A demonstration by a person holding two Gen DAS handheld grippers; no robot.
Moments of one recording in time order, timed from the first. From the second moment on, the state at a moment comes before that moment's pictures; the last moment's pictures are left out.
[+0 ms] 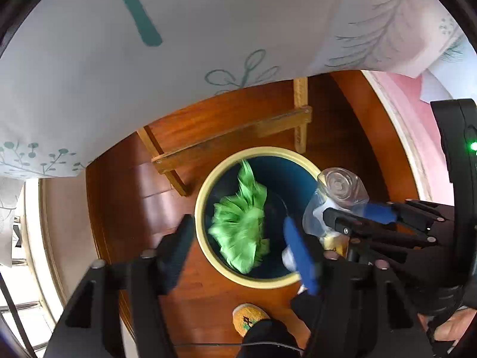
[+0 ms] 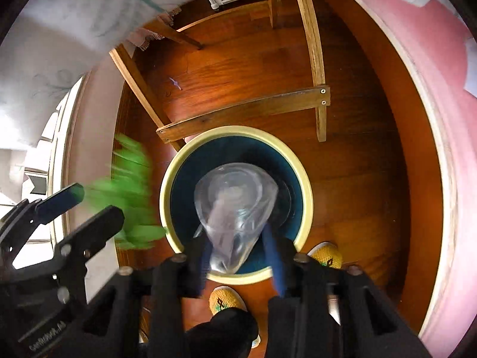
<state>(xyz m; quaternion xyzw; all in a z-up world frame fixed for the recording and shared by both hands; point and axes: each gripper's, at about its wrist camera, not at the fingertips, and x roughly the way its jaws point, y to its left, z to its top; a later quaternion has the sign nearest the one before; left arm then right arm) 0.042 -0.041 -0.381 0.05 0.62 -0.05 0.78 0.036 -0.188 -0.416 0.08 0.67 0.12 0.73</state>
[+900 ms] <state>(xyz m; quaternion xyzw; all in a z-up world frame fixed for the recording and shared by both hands) 0.041 -0.011 -0.239 0.01 0.60 -0.02 0.80 0.031 -0.192 -0.288 0.09 0.66 0.11 0.74</state>
